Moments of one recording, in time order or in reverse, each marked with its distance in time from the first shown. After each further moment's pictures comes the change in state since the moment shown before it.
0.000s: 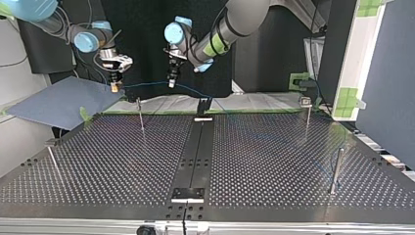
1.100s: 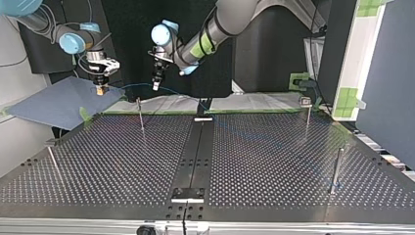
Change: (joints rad) left arm -0.048 -0.100 0.226 -0.030 0.003 -0.095; right arm -0.076 -0.040 -0.022 0.037 -0.005 0.036
